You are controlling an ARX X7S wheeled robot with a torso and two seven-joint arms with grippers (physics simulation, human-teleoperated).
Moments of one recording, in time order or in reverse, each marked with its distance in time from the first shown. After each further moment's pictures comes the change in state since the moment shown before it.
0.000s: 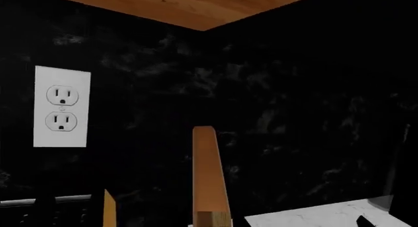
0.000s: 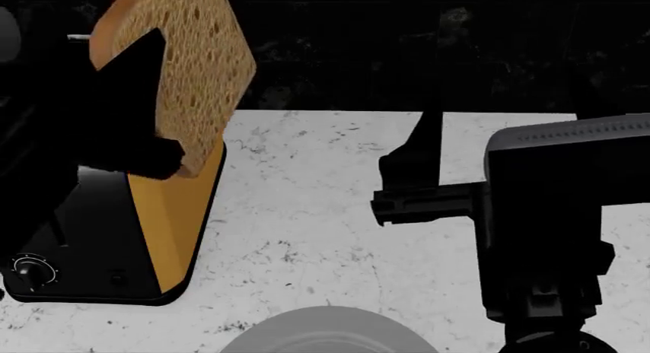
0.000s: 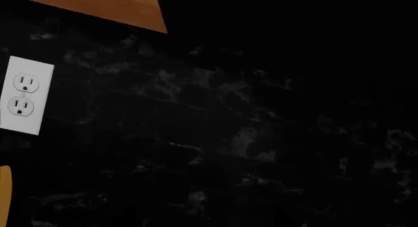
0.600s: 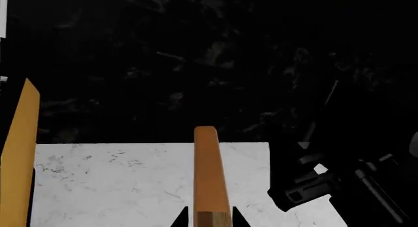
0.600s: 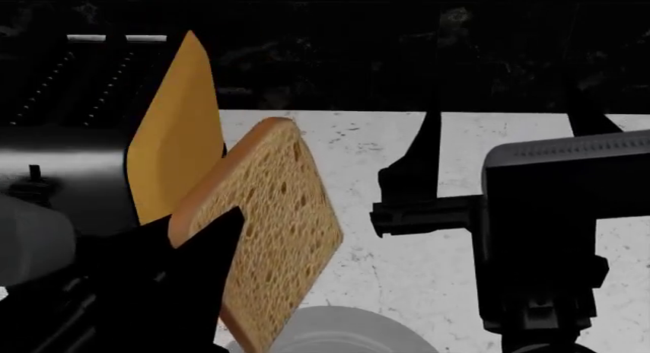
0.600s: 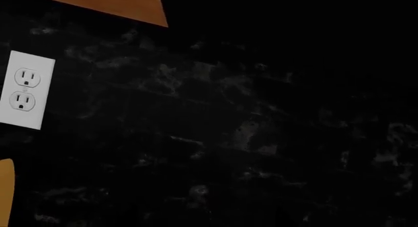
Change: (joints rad) left arm 0.298 -0.021 0.120 0.115 -0.565 0.188 -0.427; right arm -0.042 0.003 -0.004 0.009 0.000 -0.043 0.011
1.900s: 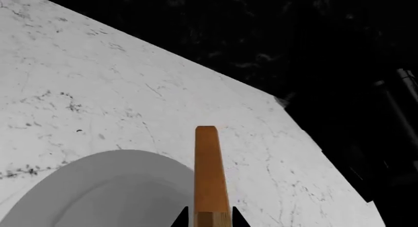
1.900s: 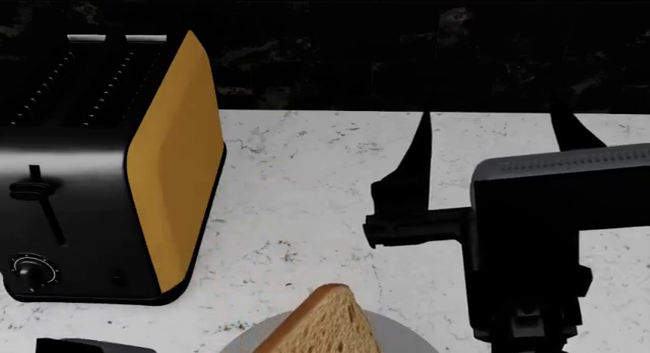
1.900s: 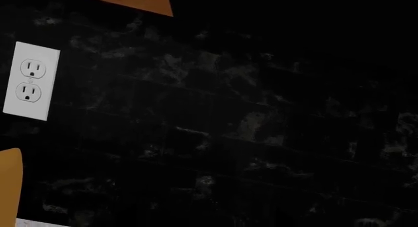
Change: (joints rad) left arm 0.505 -0.022 0.213 0.056 0.356 0.288 0.359; right arm -0.036 0.002 -0.023 0.033 0.007 -0.054 0.016
